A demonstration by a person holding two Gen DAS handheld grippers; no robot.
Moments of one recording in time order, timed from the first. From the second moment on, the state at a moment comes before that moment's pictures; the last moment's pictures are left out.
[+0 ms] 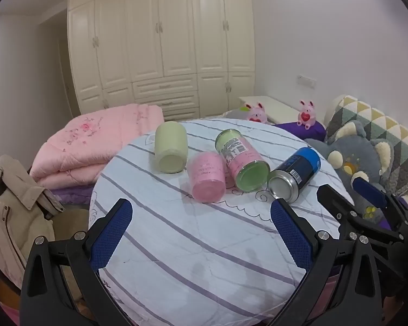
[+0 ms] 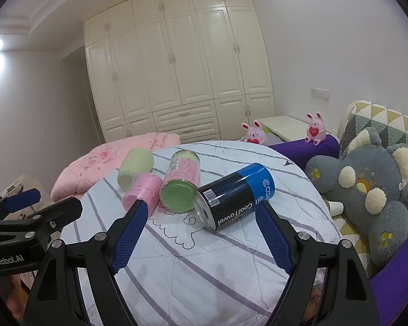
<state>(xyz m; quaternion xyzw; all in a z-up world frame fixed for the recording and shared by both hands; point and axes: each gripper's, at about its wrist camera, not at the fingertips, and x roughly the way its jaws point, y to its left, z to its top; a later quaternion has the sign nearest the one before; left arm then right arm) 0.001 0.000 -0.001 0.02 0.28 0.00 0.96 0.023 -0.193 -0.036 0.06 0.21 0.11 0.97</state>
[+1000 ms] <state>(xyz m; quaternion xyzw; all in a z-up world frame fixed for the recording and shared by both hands) 0.000 -0.001 -0.007 0.03 0.28 0.00 0.96 0.024 -0.194 -0.035 0.06 0.21 0.11 0.97</state>
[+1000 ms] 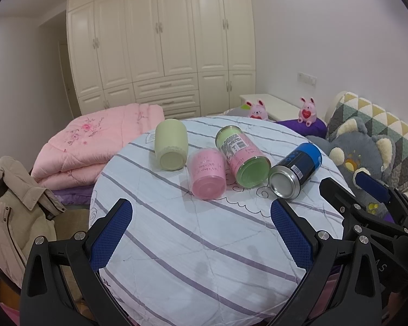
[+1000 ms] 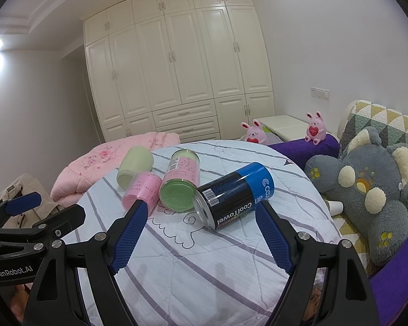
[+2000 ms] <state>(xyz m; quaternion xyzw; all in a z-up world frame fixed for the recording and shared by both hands) -0.002 -0.002 -0.008 0.03 0.28 0.00 0.96 0.025 -0.195 -0.036 0.07 0.21 0.11 0.97</state>
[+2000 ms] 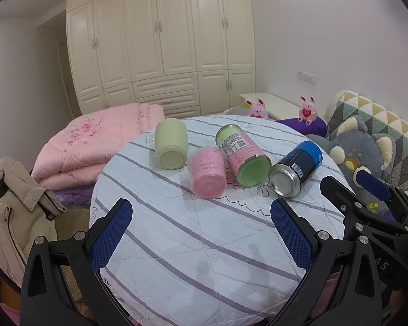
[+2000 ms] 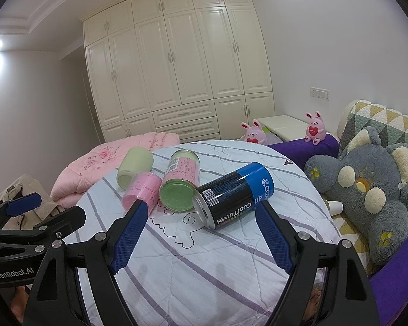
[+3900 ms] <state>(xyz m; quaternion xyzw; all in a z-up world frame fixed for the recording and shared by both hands) 0.026 0.028 -0.019 0.00 0.31 0.01 0.95 0.034 -0.191 -0.038 0.05 0.23 0.11 0.97</state>
